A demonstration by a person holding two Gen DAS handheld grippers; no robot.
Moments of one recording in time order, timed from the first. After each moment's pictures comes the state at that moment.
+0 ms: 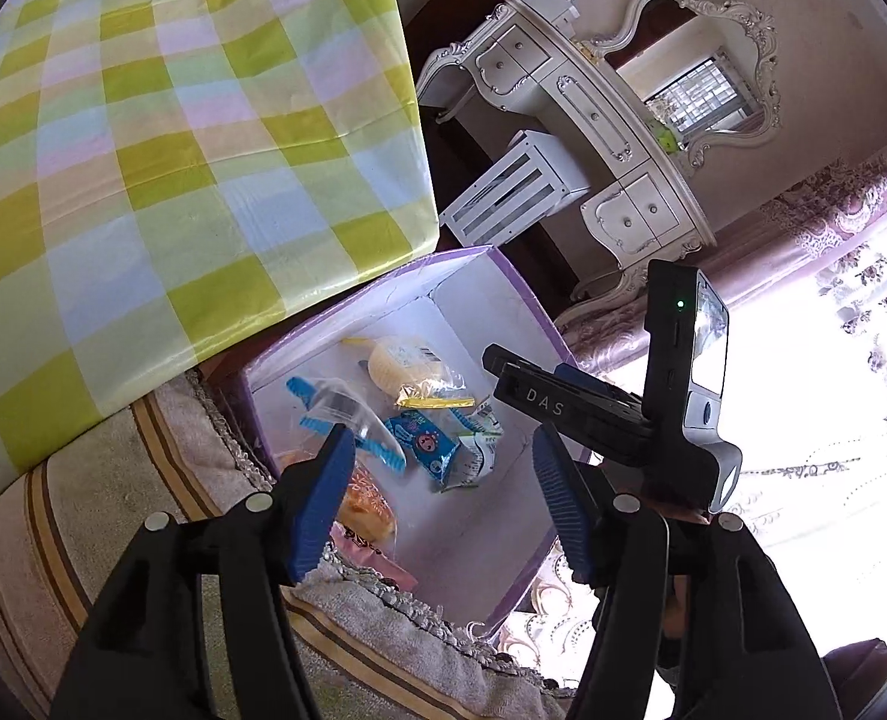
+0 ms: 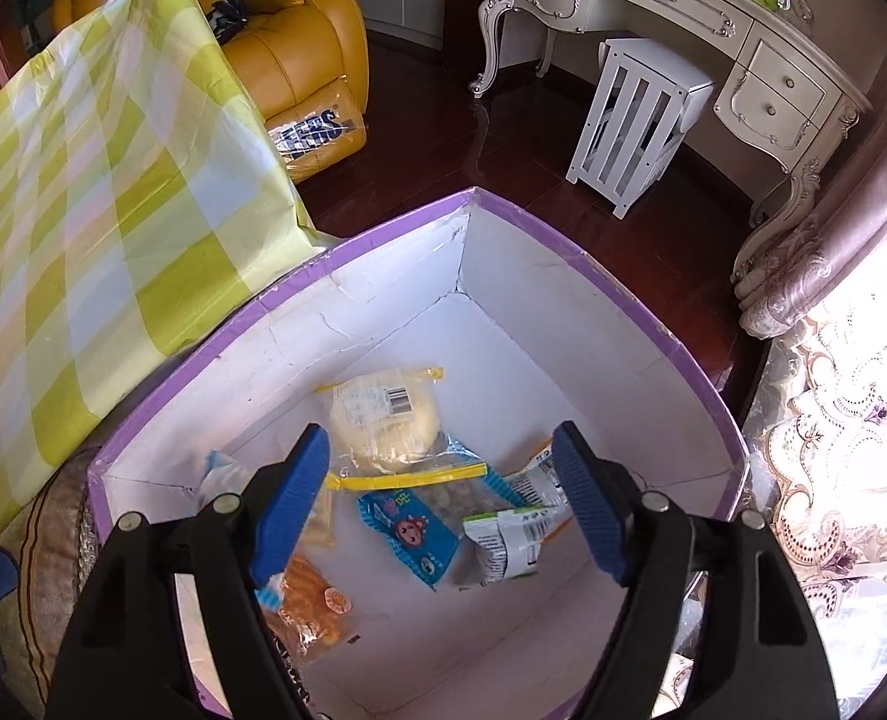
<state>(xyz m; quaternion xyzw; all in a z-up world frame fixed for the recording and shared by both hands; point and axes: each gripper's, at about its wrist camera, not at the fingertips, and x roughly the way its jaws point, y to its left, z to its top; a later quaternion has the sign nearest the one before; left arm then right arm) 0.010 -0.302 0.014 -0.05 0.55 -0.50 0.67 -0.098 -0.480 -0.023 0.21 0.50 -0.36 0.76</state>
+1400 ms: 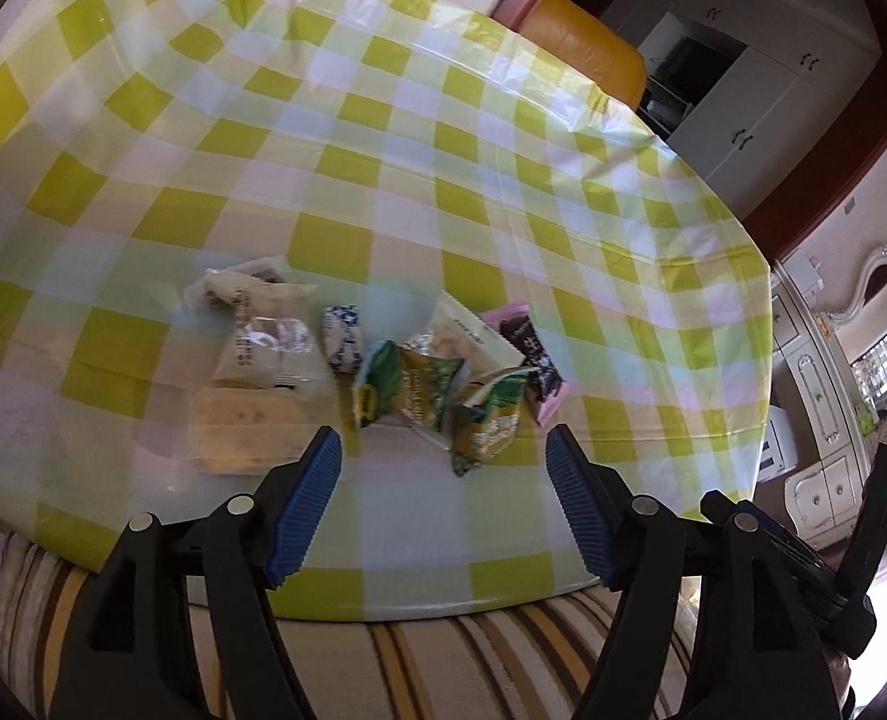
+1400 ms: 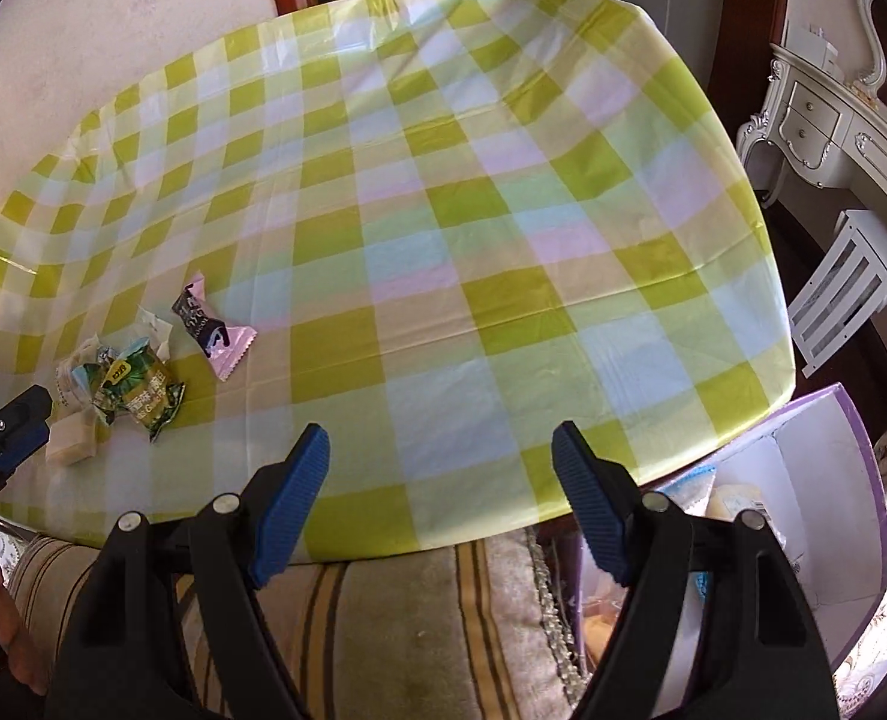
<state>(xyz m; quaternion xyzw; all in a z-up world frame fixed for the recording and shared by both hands) 0.117 -0.001 0.025 -0.17 0.46 -0.16 0.86 0.052 -0.282 0.026 0.12 0.46 -0.12 0.87</state>
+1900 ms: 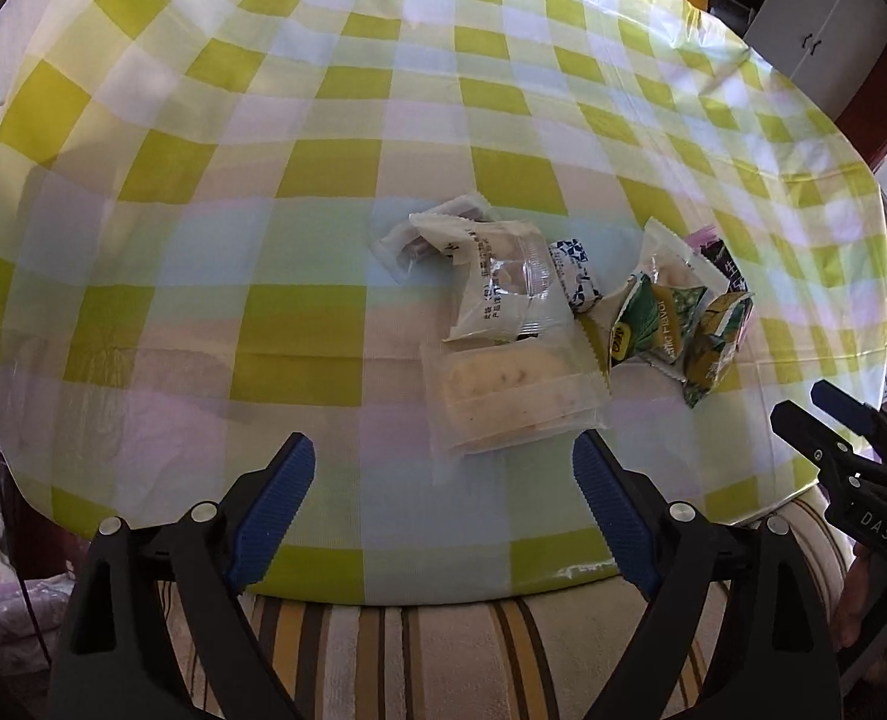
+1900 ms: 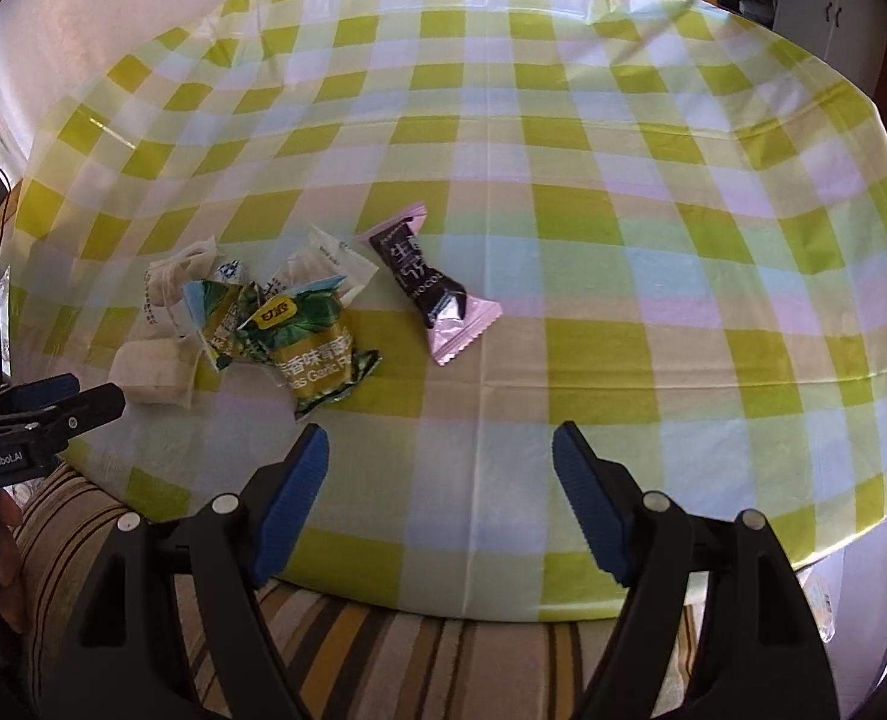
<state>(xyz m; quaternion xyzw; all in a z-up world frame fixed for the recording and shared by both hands) 0.138 0.049 -0.008 -0.03 0.54 -0.10 0.83 0.112 -0.174 0.005 0.03 0.50 0.02 0.86</state>
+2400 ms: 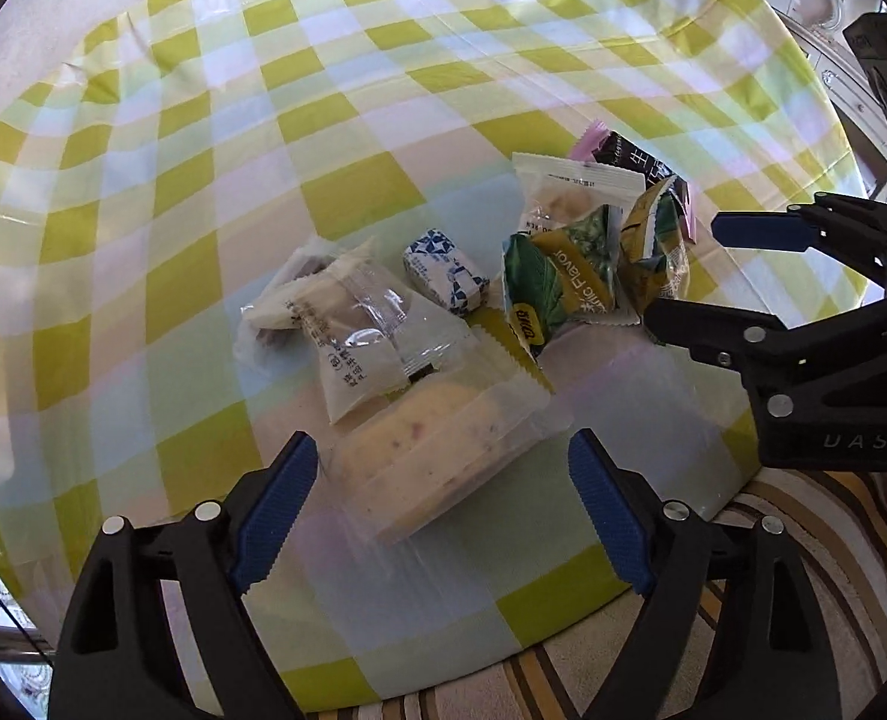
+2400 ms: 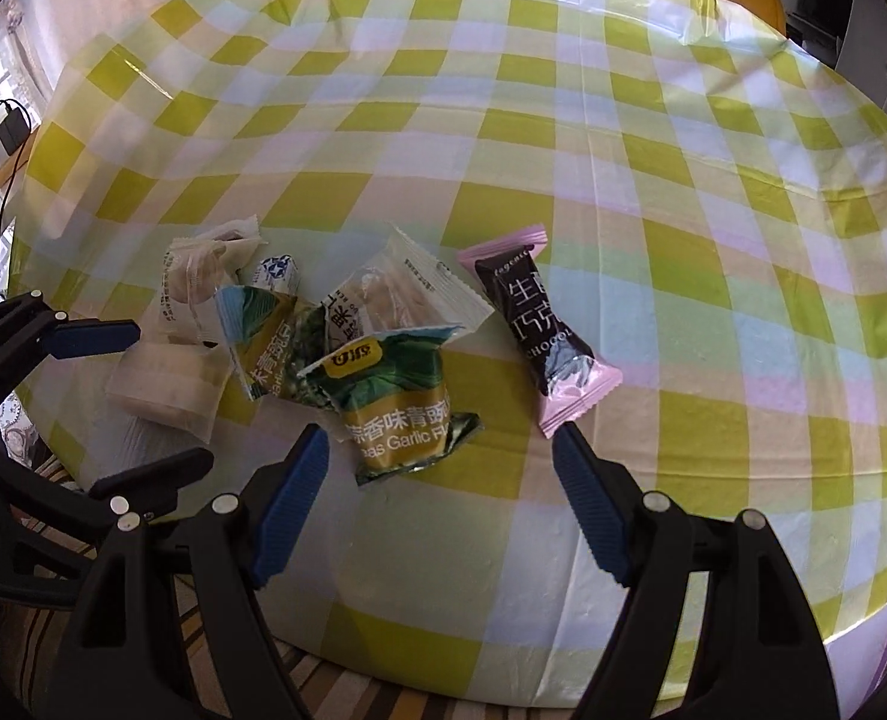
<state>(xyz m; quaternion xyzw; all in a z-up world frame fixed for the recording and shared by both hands) 0.149 -0.002 -0.016 0.15 0.51 -0.22 0.82 0.150 -0.135 -0.010 -0.01 0.51 0.07 0.86</state>
